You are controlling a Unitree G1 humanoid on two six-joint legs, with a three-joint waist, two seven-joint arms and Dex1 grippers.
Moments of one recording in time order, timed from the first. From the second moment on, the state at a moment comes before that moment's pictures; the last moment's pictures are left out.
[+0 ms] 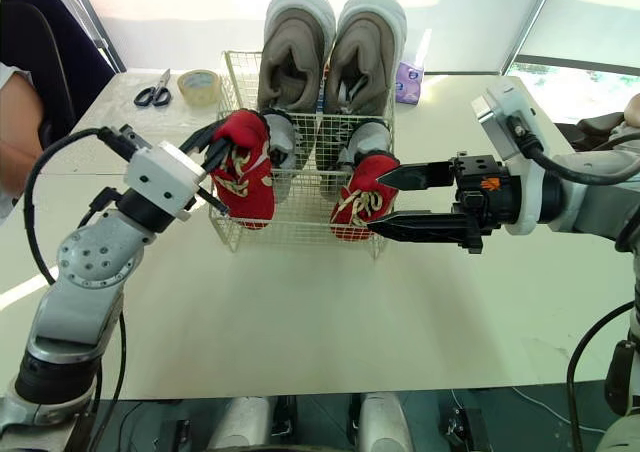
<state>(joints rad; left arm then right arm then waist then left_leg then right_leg) -0.35 0.56 -0.01 -0.56 0.02 0.18 -0.31 -0.65 -1.04 -0.25 -0.36 1.20 1.19 0.95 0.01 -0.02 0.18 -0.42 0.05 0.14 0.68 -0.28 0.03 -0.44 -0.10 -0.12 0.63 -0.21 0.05</state>
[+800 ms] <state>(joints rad) -0.26 0.63 0.37 -0.84 -0.65 0.86 -0.41 -0.57 -1.04 -0.23 -0.35 1.13 1.11 1.02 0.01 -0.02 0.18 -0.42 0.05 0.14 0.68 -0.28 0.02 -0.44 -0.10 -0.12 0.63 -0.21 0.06</state>
